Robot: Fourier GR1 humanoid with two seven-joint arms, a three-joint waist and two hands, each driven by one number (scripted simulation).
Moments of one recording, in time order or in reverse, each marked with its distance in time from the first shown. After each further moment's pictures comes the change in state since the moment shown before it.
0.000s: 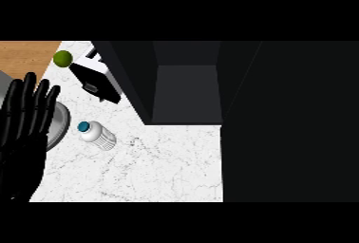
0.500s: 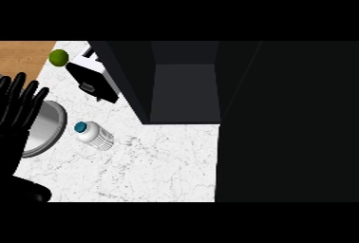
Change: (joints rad) left arm -0.013 0.145 0.201 0.191 0.358 -0.235 0.019; right arm 0.157 0.011 0.058 -0.157 -0.087 0.042 0.116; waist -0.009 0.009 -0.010
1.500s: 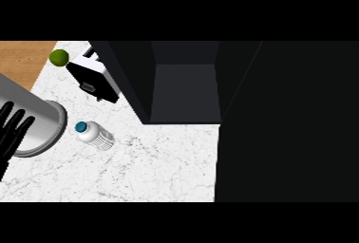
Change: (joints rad) left arm 0.180 0.005 0.089 -0.087 0.092 -0.068 0.150; right arm 0.395 0.016 0.163 -0.219 0.020 0.061 0.006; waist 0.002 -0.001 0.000
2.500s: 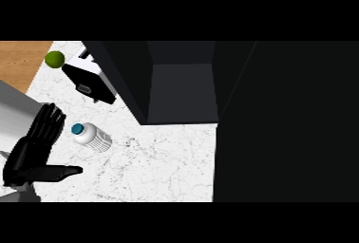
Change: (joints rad) left arm -0.197 -0.026 0.019 0.682 -0.301 -0.028 -0.425; right arm 0.265 -0.041 0.065 -0.019 0.028 0.069 -0.216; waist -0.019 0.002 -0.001
